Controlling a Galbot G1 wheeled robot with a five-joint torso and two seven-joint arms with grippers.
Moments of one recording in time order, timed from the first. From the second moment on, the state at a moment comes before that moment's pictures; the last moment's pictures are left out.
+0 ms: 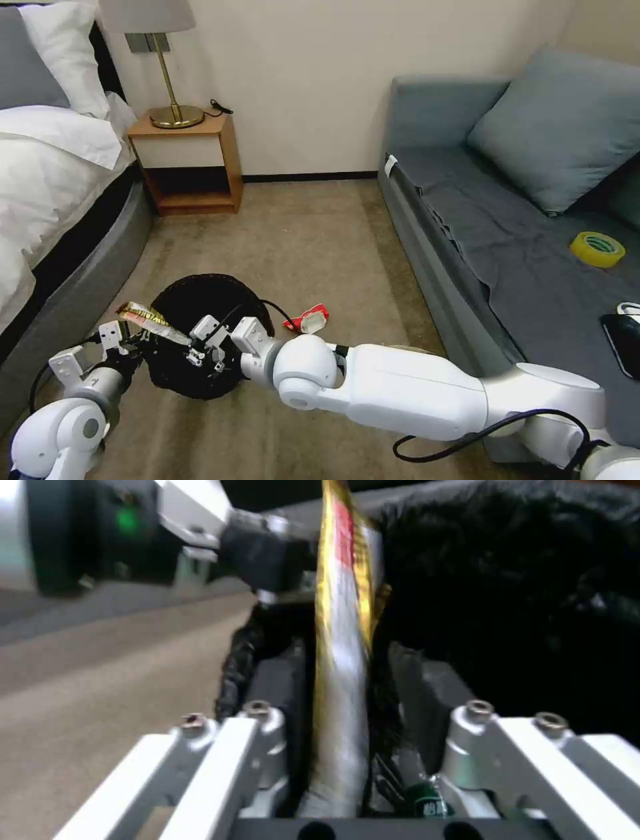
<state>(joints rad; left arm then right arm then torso) 1.49 -1.19 -0.85 -1.98 -0.78 0.51 -0.05 -0.30 1.29 -0.91 1.74 0.90 -0.41 0.28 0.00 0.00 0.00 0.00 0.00</state>
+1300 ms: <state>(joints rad) 1.43 -1.28 -0.89 -1.90 -0.67 0.44 0.00 -0.36 0.97 -0.72 1.33 0.61 -0.51 0.19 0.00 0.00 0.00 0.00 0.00</state>
